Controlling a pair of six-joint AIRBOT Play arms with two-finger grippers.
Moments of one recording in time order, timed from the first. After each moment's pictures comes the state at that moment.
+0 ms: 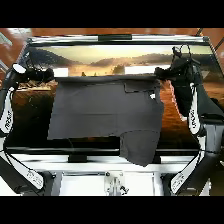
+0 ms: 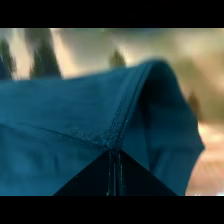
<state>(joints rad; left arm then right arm) 0.21 -1.96 1.81 1.04 -0.93 -1.38 -0.07 -2.01 1.95 1.93 -1.09 -1.61</state>
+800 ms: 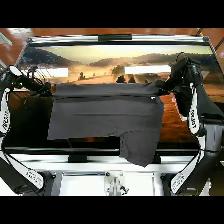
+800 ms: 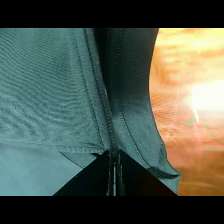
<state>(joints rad) 0.25 -1.97 1.81 1.22 -1.31 -1.38 -0.07 -2.02 1.95 1.78 -1.46 -1.49</state>
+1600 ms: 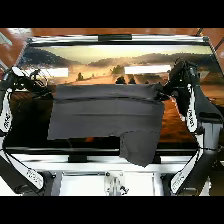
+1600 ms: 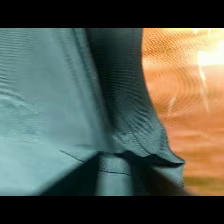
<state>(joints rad) 0.24 -1.98 1.81 1.23 -1.39 -1.39 -0.07 -2.06 1.95 1.80 -1.56 -1.42</state>
